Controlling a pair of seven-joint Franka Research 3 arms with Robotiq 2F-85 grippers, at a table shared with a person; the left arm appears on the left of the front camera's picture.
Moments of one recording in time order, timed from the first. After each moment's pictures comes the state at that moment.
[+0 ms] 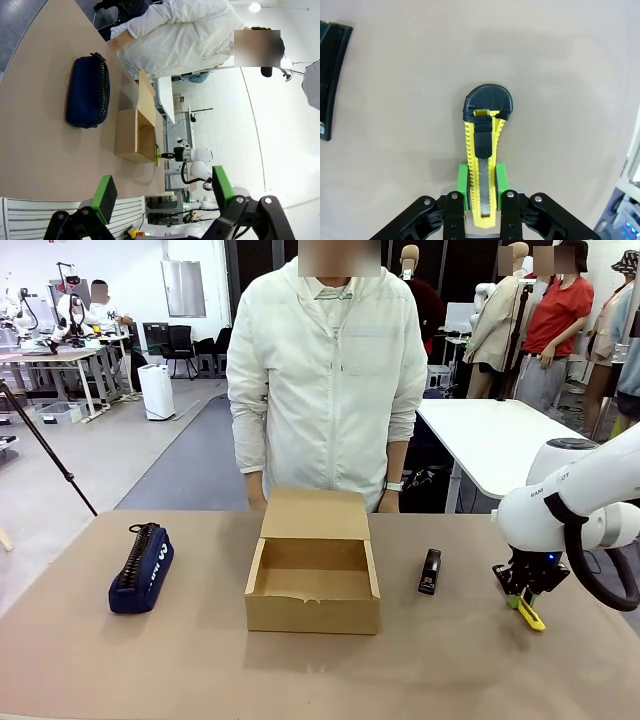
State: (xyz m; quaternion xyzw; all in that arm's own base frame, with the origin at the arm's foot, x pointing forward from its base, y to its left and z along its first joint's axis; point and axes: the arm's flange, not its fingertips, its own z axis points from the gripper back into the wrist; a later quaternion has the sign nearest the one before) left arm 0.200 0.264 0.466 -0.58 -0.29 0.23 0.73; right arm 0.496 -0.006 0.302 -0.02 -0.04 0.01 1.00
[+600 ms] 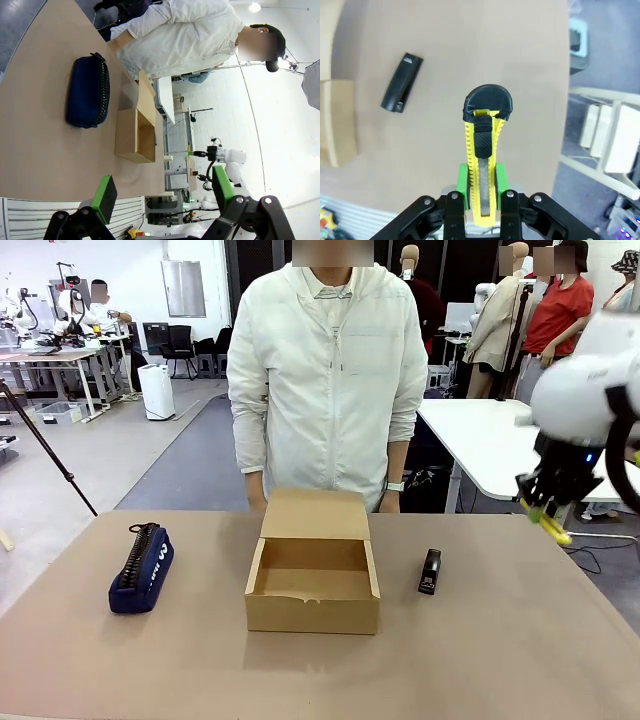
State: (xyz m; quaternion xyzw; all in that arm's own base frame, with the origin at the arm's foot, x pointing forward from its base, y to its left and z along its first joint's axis) left arm 0.200 0.264 0.466 -0.58 -0.29 0.23 0.73; right arm 0.474 0.001 0.511 -0.02 -0.10 0.01 0.99
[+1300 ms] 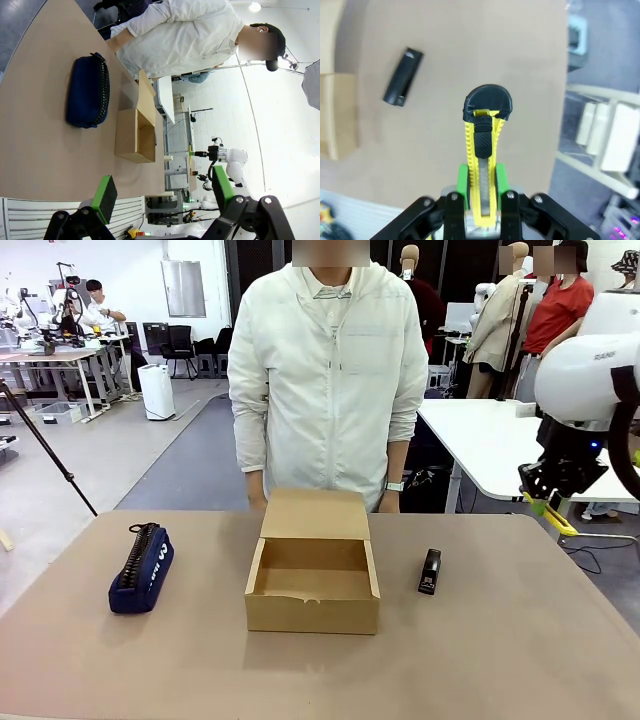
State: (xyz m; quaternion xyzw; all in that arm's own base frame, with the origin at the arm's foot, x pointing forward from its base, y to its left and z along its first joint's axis) left arm 0.200 0.264 0.466 -0.58 -0.29 0.23 0.73; right arm 0.475 0.008 0.514 -0.03 -0.09 0.03 1.00
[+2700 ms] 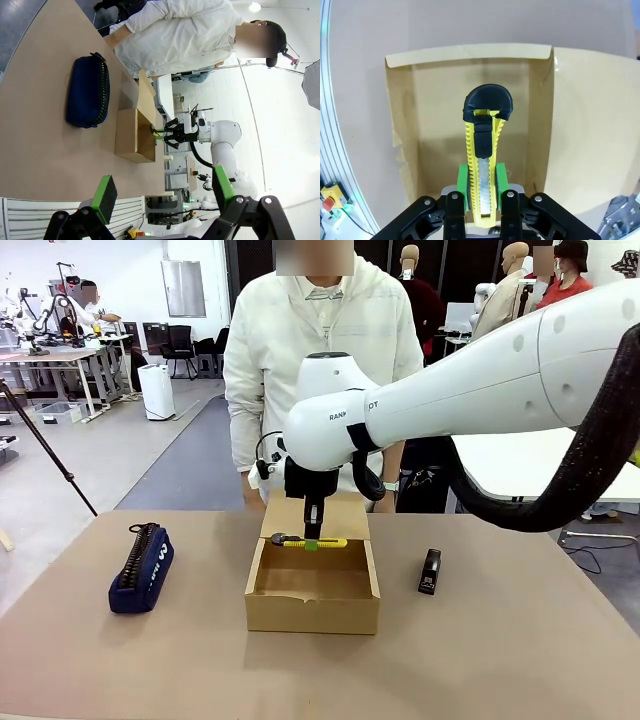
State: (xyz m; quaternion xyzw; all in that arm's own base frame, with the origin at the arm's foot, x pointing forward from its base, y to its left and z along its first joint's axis) left arm 0.200 0.264 0.466 -0.58 -0.29 0.23 0.73; right arm 0.520 0.392 0.427 0.01 -0.05 0.68 0.73
